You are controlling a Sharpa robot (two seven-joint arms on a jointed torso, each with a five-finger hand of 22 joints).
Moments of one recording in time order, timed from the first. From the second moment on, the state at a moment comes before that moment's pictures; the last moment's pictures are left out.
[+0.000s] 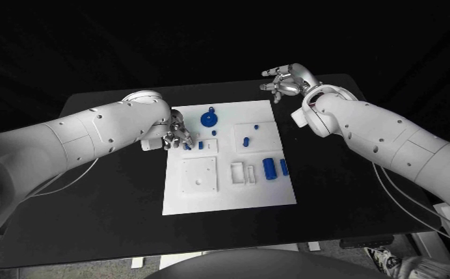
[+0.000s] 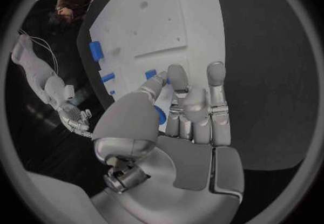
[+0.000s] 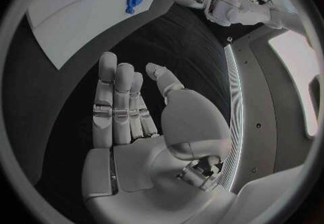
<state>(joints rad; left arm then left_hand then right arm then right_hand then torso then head) 1.28 -0.49 -0.19 1.02 -1.00 0.27 -0.53 1.08 0.05 0.30 -0.11 0.35 1.24 0.03 0.09 0.60 1.46 -0.08 0.72 0.47 1.44 -0.11 1.24 0.80 0.05 1.30 -0.10 0.45 1.31 1.01 -0.59 0.30 1.04 -0.99 -0.32 0.13 1.17 -0.01 0.15 -0.28 0.60 0.83 0.13 0.06 0.06 1.07 0.02 0.93 0.64 1.33 -0.05 0.78 0.71 0.09 1.46 -0.07 0.08 1.13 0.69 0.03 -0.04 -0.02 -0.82</state>
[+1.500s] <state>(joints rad) 1.28 -0.49 -0.19 1.02 -1.01 0.26 -0.53 1.05 0.01 0.28 -0.07 0.30 1.25 0.01 0.09 0.65 1.47 -0.09 0.72 0.47 1.44 -0.11 1.24 0.80 0.05 1.31 -0.10 0.45 1.31 1.01 -0.59 0.30 1.04 -0.99 -0.32 0.13 1.17 -0.01 0.15 -0.28 0.60 0.83 0.13 0.06 0.06 1.07 0.02 0.93 0.64 1.33 -0.05 0.78 0.71 0.09 1.46 -0.07 0.08 1.13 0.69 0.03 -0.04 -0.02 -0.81</state>
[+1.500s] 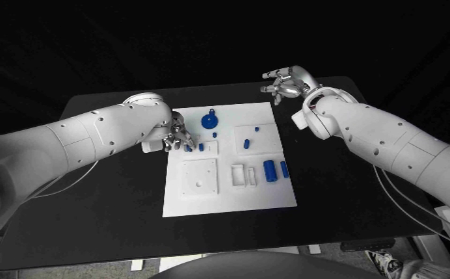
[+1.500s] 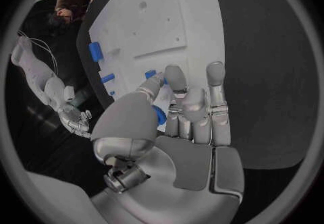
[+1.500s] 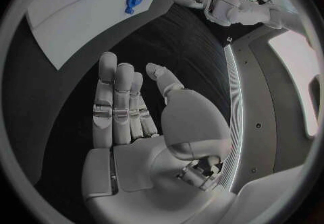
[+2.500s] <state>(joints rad) 1.28 -0.50 -0.19 1.02 -1.02 0.26 -0.53 1.04 0.01 0.26 -0.06 0.29 1.28 -0.02 0.08 0.65 1.47 -0.09 0.72 0.47 1.44 -0.11 1.24 0.80 0.05 1.31 -0.10 0.45 1.31 1.01 -0.59 0.30 1.04 -0.99 -0.32 0.13 1.17 -0.01 0.15 -0.28 0.60 0.83 0.13 0.06 0.06 1.07 0.02 0.93 0.64 1.33 -0.05 0.78 0.71 0.09 1.46 -0.07 0.08 1.13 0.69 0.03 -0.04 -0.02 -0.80</state>
